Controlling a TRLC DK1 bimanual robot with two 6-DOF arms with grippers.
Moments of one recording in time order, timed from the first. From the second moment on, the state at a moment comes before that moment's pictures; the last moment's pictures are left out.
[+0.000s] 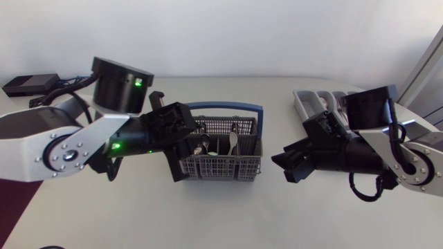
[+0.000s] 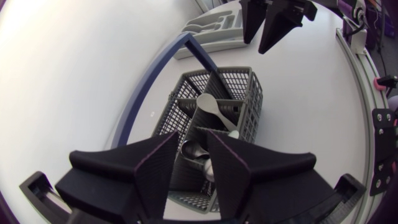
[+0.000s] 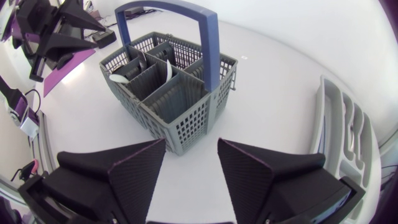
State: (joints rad) left arm -0.64 1.38 0.85 -0.10 0.08 0.75; right arm 0.32 1.20 0.61 -0.19 -0.29 -0.20
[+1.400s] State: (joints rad) left arm -0.80 1.84 1.27 -0.25 -0.17 1.28; right arm 0.33 1.08 0.50 -0.16 -0.30 -0.27
